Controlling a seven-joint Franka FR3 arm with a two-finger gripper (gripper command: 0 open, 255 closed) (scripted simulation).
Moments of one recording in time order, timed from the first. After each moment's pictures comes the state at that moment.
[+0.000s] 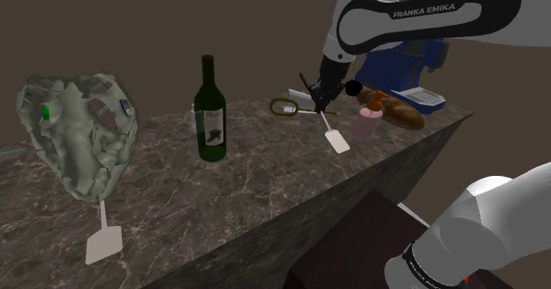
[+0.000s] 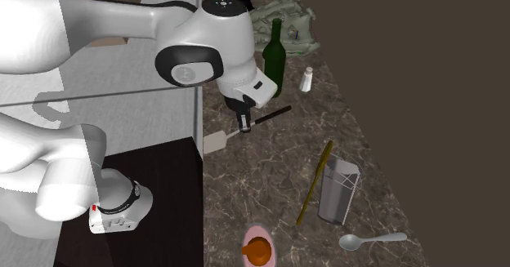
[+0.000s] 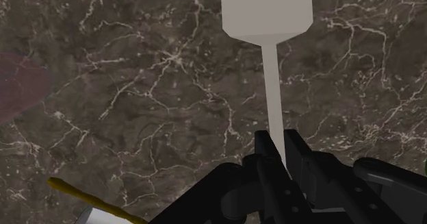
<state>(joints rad) -0.11 -0.38 0.09 -2.27 0.03 1.96 0.10</state>
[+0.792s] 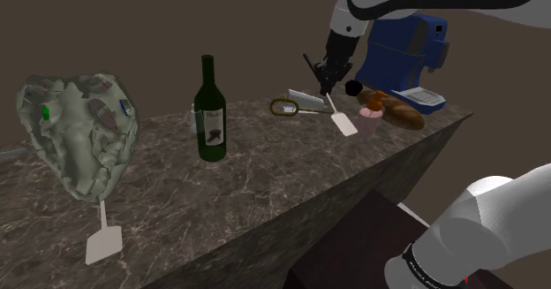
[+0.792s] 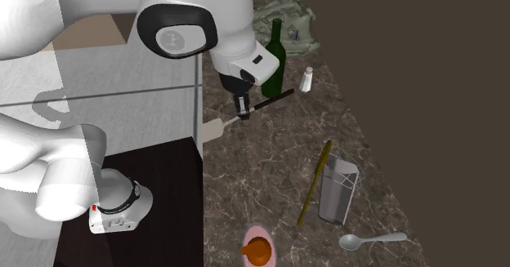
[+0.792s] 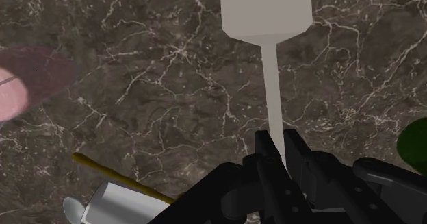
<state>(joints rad) -0.12 -0.39 0.08 -2.12 0.03 1.80 0.10</state>
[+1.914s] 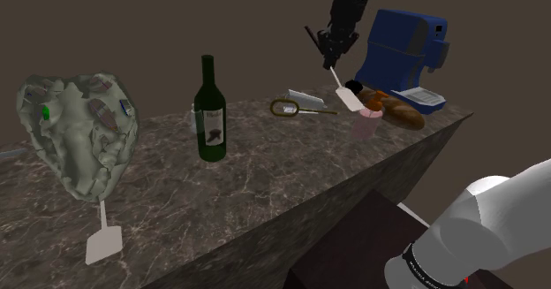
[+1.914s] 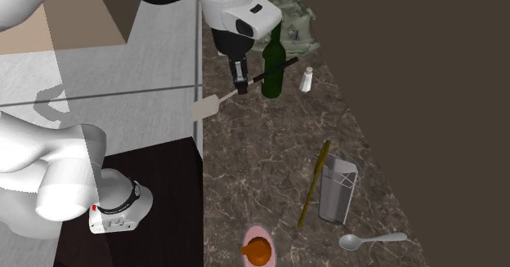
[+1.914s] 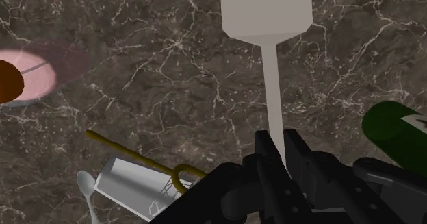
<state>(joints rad) -0.11 -0.35 0.10 -1.87 0.03 1.59 0.13</state>
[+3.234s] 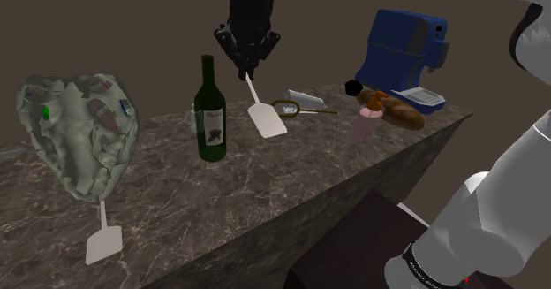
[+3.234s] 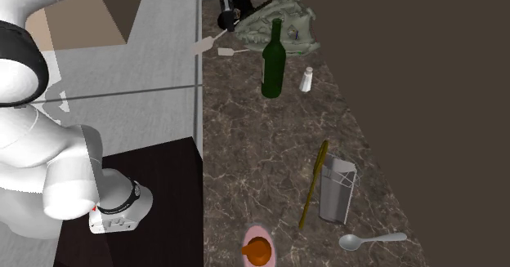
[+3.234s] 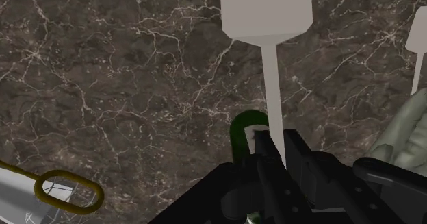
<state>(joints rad) 0.07 -0.03 0.45 -1.52 -0.03 1.55 0.65</state>
